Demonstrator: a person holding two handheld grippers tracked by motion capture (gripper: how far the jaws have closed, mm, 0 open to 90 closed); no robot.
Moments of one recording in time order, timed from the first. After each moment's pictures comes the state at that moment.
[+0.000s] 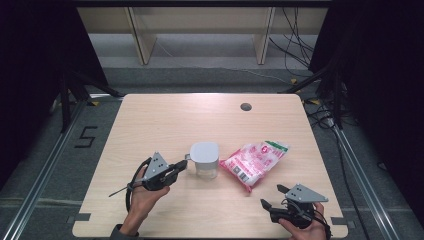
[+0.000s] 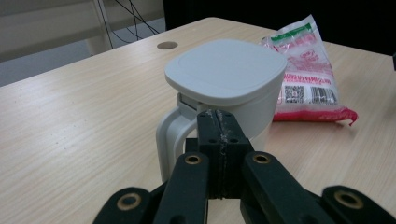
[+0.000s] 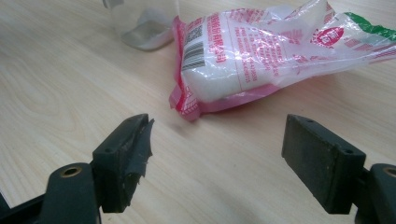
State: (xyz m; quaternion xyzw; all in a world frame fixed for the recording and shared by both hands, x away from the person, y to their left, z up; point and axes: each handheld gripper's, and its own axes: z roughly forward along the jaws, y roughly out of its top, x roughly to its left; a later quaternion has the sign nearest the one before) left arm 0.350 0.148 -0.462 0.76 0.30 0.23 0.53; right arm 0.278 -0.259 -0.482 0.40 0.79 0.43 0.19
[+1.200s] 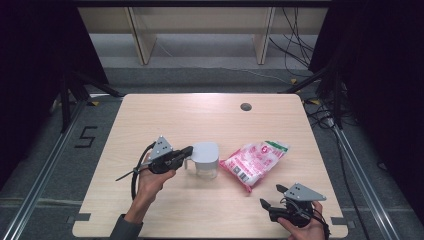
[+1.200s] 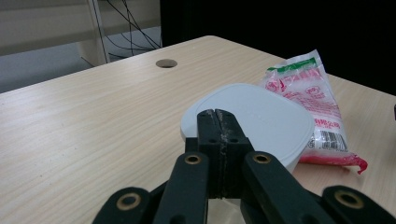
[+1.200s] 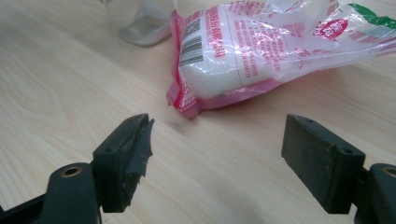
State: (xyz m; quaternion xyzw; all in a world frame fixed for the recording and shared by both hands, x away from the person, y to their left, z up) left arm 0.390 0.139 -0.447 0.75 0.31 0.22 0.54; right arm 0.282 -0.258 -0.486 0.40 0.79 0.42 0.18
